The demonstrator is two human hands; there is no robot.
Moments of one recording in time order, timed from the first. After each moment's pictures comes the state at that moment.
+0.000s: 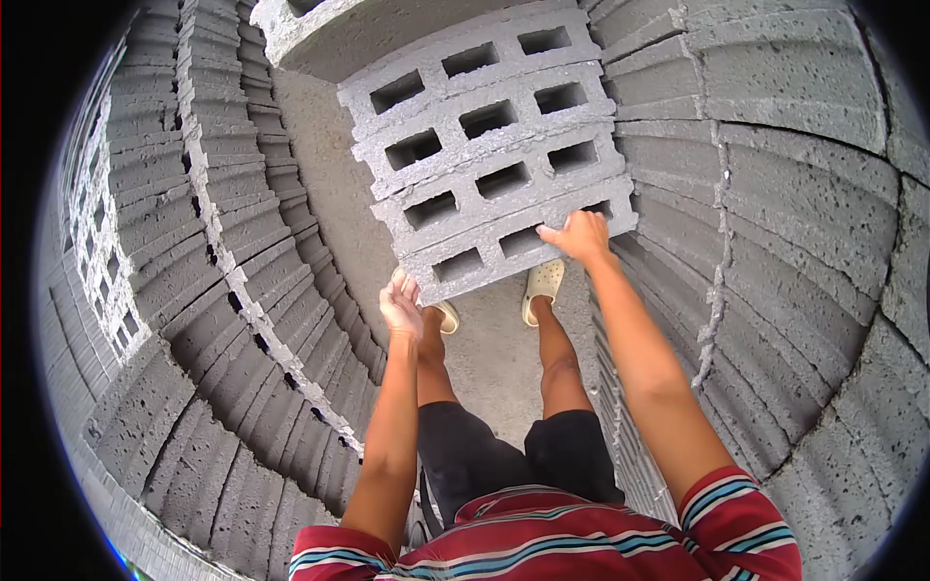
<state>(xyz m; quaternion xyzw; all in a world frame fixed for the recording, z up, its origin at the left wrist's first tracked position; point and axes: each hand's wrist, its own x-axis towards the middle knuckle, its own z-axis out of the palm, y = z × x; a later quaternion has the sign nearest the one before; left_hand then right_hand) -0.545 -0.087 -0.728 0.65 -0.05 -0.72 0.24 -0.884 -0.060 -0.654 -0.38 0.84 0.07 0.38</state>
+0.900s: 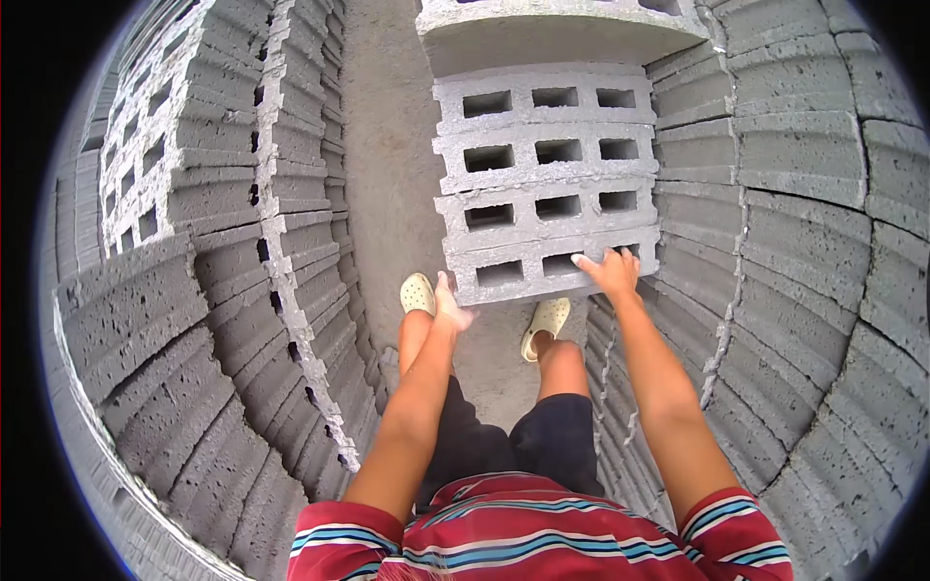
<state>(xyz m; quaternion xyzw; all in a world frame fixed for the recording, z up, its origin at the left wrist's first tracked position) -0.581 -0.094 -0.721 0.61 0.17 -0.74 0.20 -0.862 -0.054 -0.646 -0.43 0.87 0.11 0.24</state>
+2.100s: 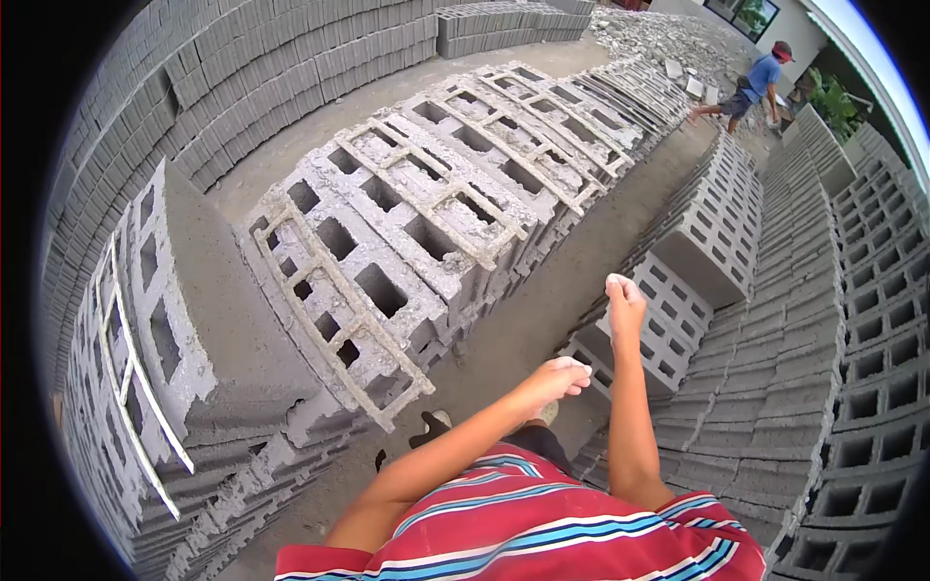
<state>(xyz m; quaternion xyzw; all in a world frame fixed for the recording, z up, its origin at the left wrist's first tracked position) -0.379 0.254 -0.280 0.47 -0.30 -0.75 0.35 -0.491 0.099 -0.307 -0.56 0.54 -0.47 0.41</state>
